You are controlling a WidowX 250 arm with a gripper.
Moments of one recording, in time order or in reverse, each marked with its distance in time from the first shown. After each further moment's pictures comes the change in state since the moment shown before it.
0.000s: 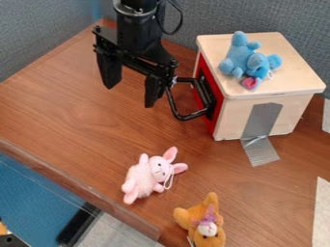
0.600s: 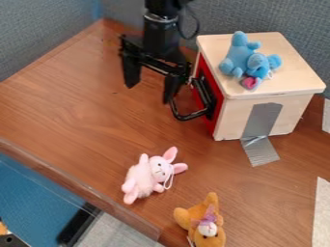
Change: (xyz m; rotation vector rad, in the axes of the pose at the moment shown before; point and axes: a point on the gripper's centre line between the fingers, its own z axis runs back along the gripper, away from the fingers) arm 0.052 0.003 -0.045 0.008 0.082 0.041
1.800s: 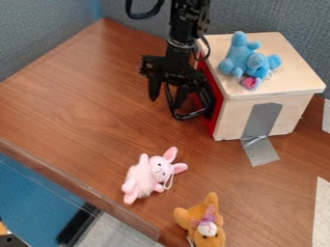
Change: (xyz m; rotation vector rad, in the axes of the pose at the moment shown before) arm 0.039 0.011 -0.063 0.068 0.083 0.170
